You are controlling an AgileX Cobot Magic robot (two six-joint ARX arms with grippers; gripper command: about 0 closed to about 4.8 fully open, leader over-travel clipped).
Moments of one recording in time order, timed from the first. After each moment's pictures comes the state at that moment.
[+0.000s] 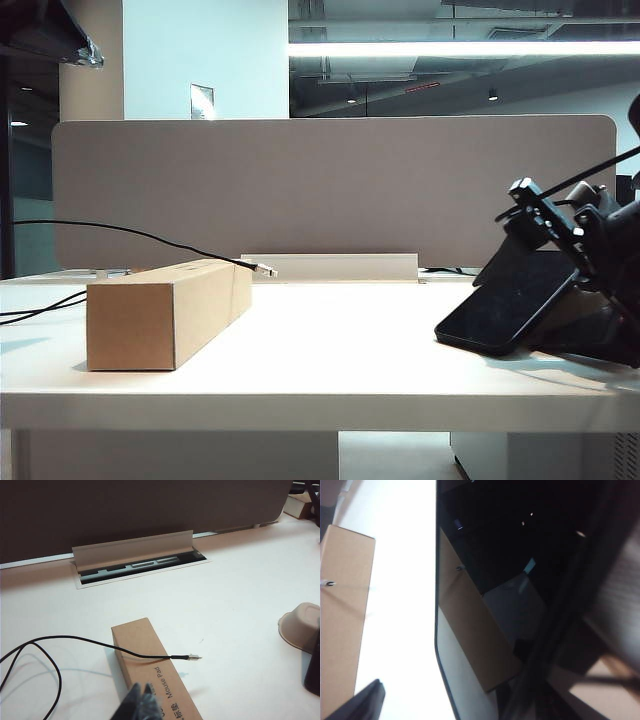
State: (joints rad) left arm -0.14 1.00 0.78 0.00 0.31 0.05; right arm 0.17 1.60 0.46 0.60 -0.36 0.77
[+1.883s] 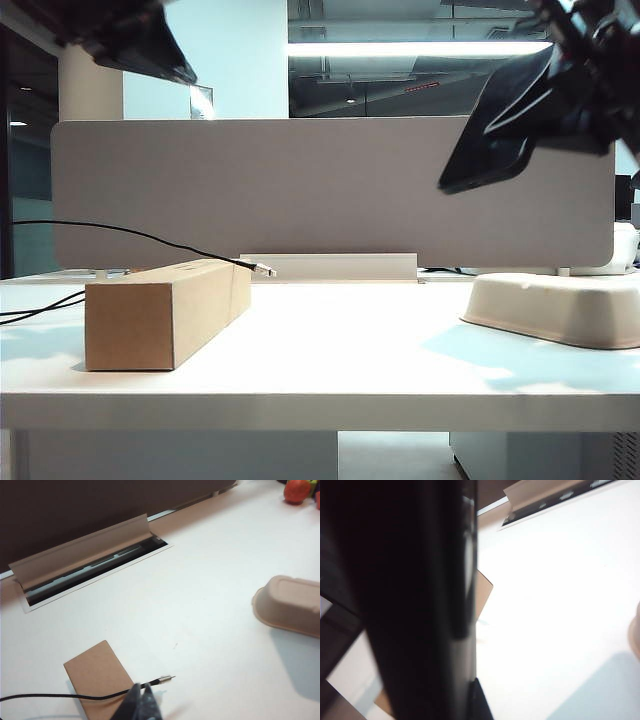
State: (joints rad) left arm -0.29 1.31 1.07 -0.11 0.30 0.21; right arm 0.19 1.12 0.51 0.40 -0.45 0.54
